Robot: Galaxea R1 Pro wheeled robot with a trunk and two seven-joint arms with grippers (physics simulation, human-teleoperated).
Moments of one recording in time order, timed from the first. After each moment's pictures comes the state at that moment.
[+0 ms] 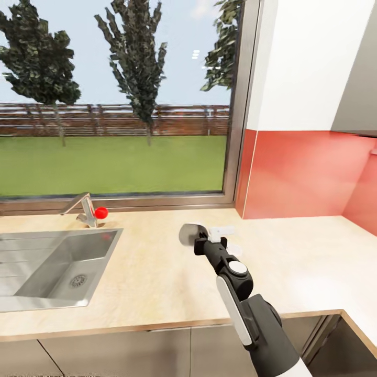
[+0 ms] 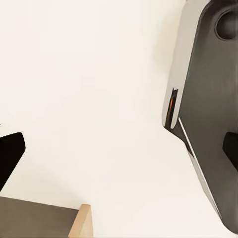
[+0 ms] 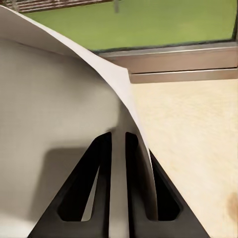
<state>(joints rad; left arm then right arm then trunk) -0.04 0.17 0.16 0.03 -0.08 -0.02 0.01 -0.47 0.17 0.35 -1.50 -0.17 0.53 -0.22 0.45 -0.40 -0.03</state>
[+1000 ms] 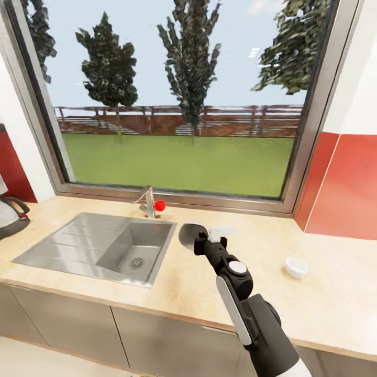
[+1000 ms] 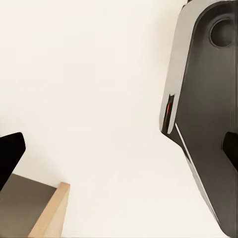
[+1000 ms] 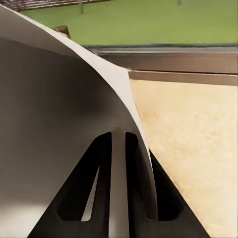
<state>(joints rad) -0.04 0.17 0.16 0.02 -0.08 -0.03 0.01 -0.47 0.17 0.35 -1.50 -0.17 0.53 -0.22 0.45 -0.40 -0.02</state>
